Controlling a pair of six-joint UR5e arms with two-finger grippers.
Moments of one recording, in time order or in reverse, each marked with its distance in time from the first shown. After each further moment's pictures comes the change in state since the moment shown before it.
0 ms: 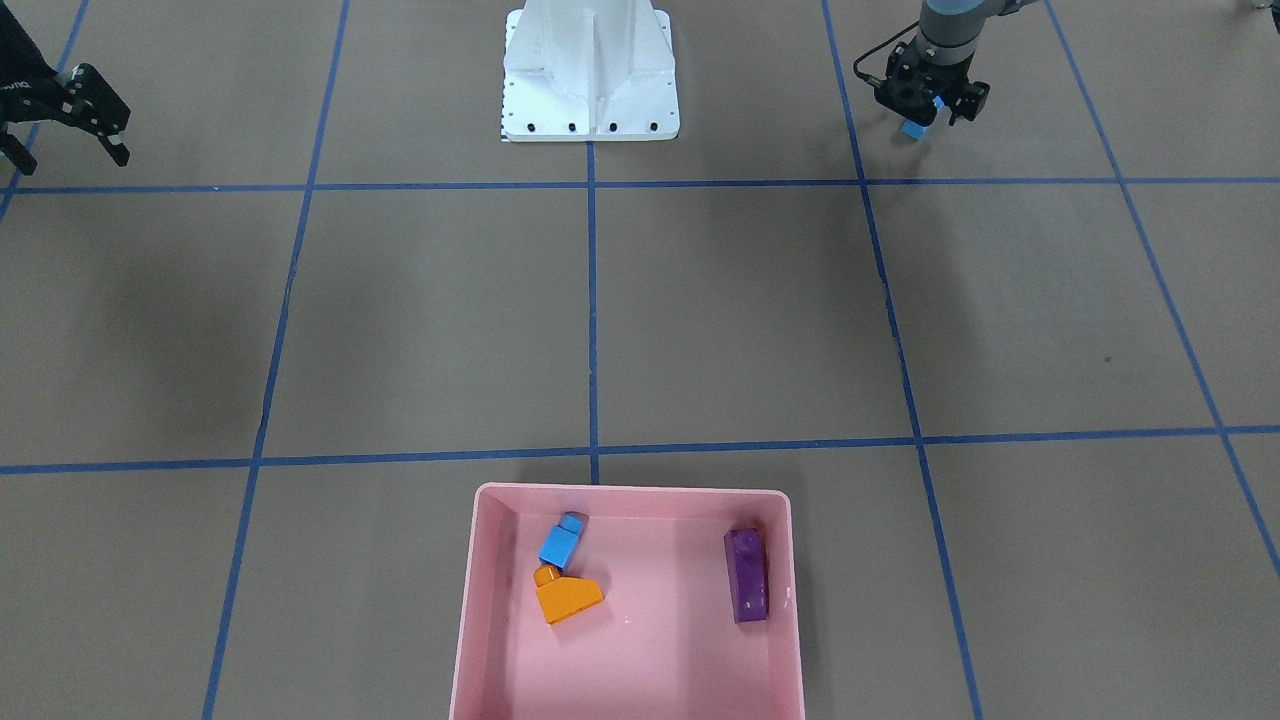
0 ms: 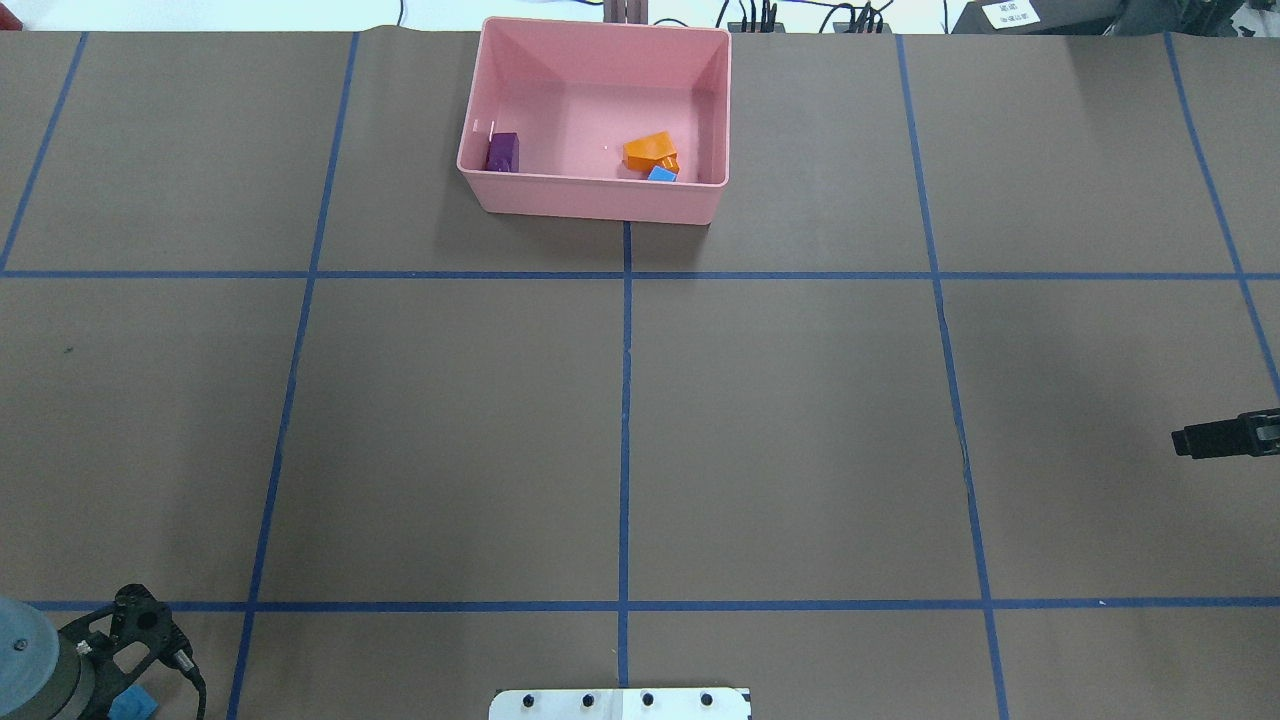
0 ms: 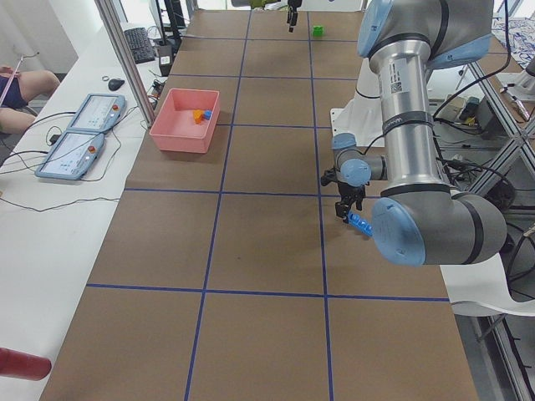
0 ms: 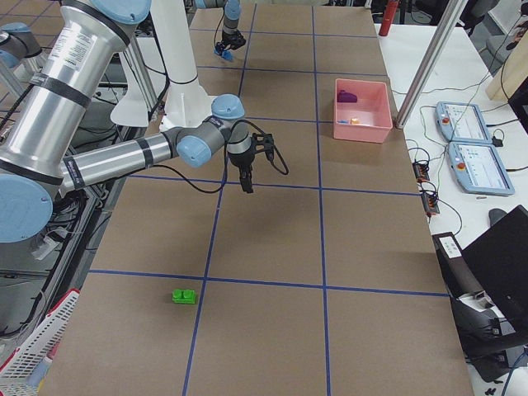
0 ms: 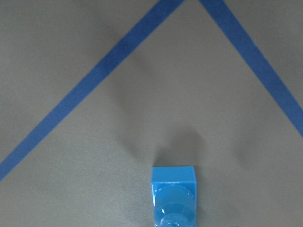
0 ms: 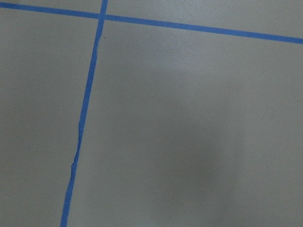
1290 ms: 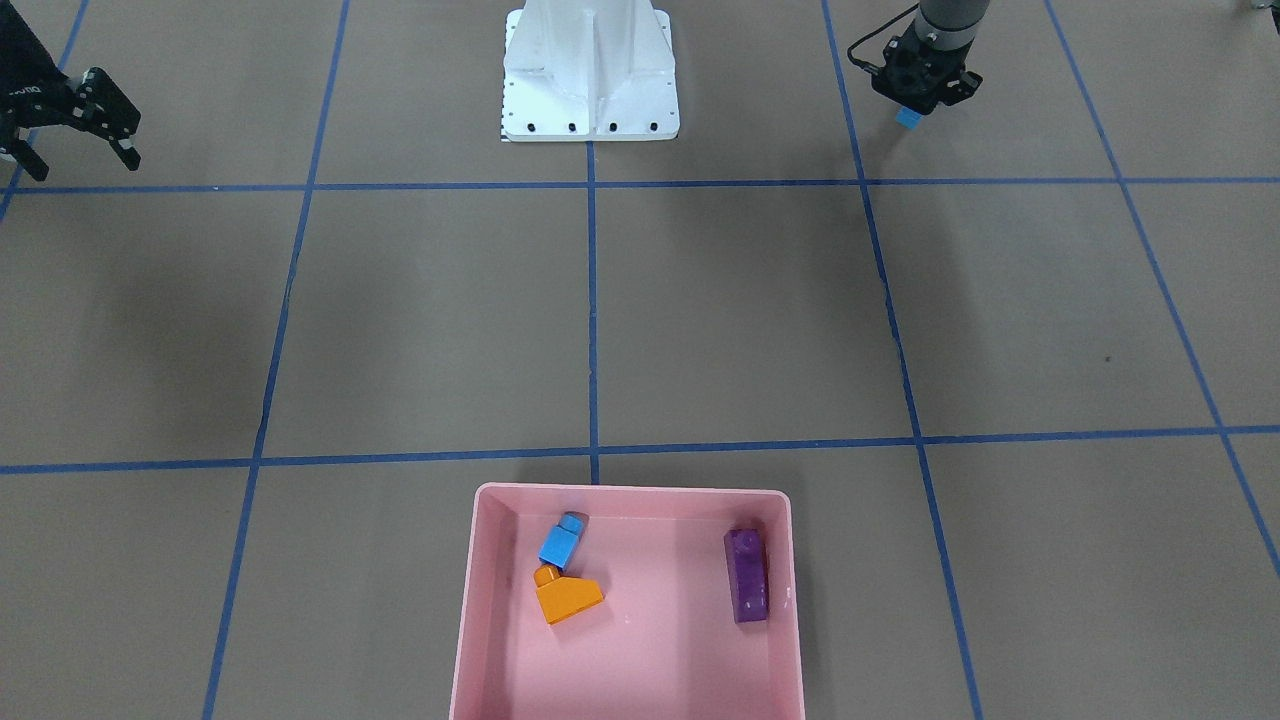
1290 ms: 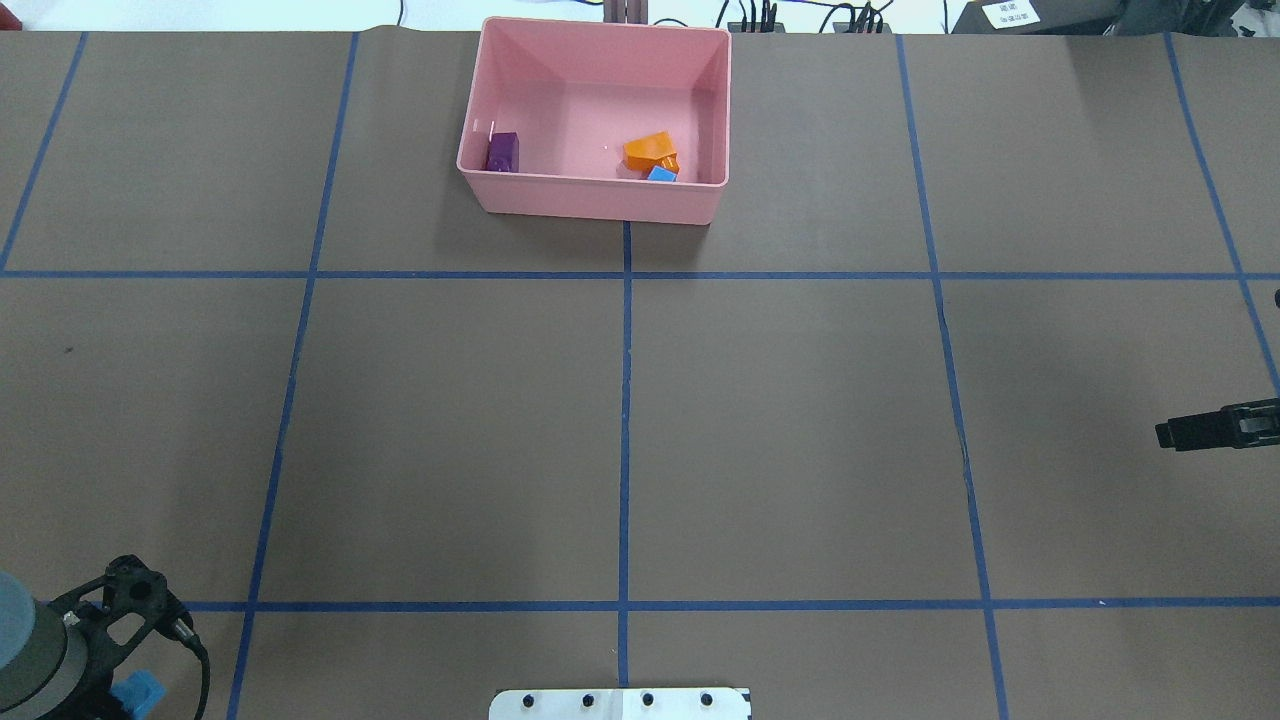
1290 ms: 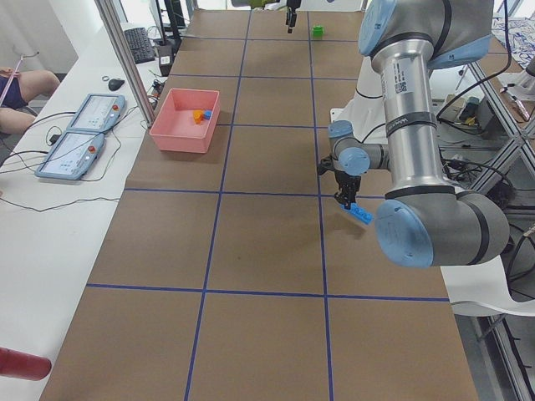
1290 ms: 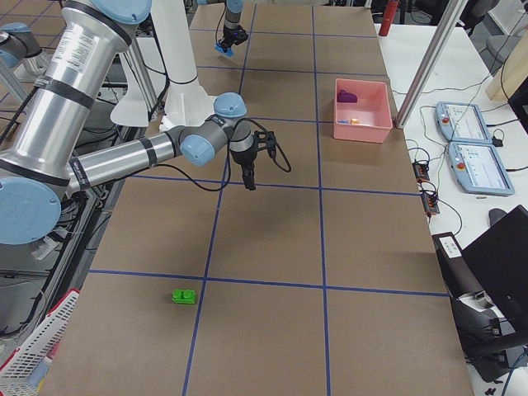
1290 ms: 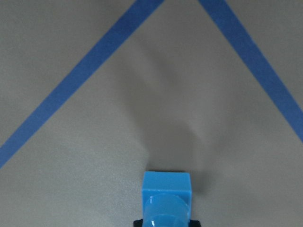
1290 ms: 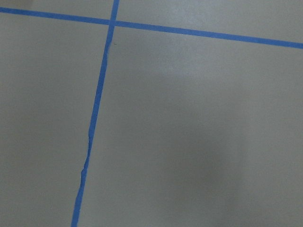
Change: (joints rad) left arm -0.103 -0.020 -0.123 0.072 -0.065 -0.010; right arm -0.005 0.032 -0.009 0.000 0.002 0.008
